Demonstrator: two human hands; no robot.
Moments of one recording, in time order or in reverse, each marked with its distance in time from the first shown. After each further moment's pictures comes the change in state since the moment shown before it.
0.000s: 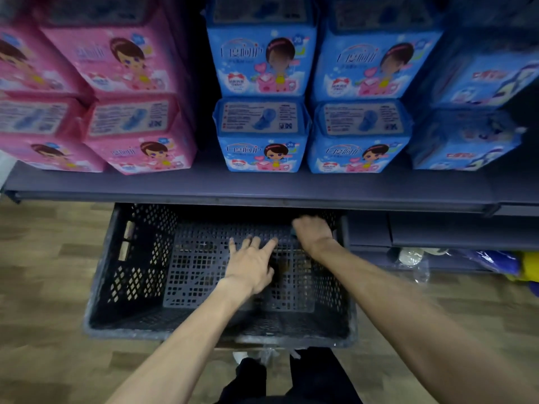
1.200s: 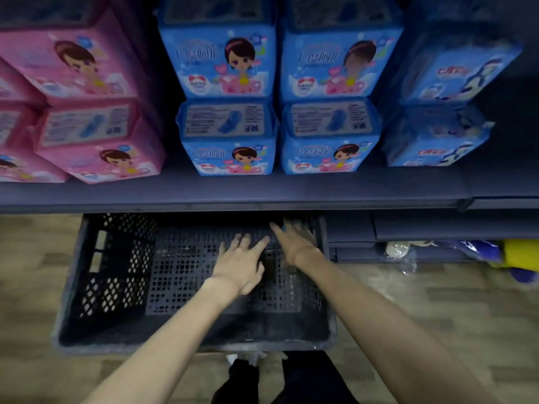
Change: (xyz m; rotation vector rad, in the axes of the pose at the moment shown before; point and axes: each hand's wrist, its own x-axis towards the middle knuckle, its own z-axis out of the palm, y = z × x) left_hand 0.017 0.014 0.000 0.015 -0.042 0.051; right_hand -0.001 0.012 0.031 0.150 -0.169 -0.007
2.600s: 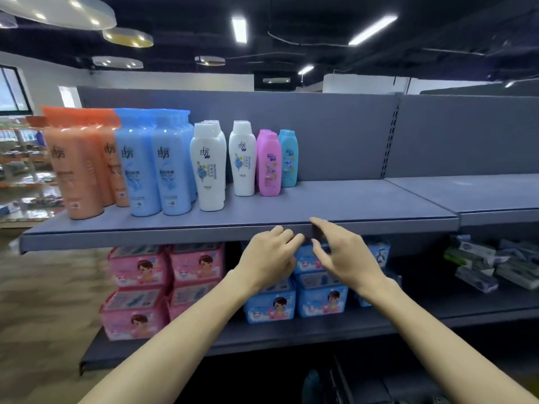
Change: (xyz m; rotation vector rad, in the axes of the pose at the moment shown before) left_hand -0.182 -0.001 -0.295 0.467 1.363 0.622; right_hand -0.302 -0.057 -0.261 0.073 1.481 -0.241
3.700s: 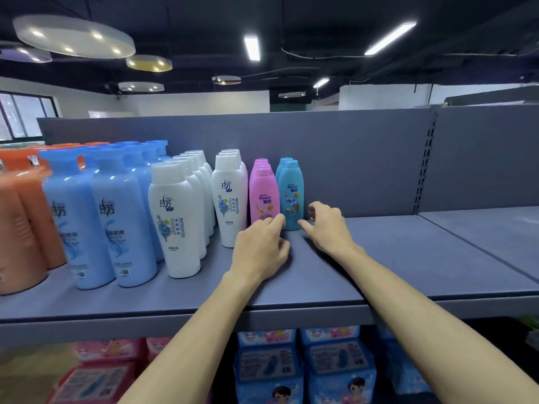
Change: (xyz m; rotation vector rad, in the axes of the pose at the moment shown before) left_hand 0.120 -0.095 0.063 -0.104 -0.009 -0.483; right_hand 0.204 0.108 0.091 0.168 -0.122 0.448
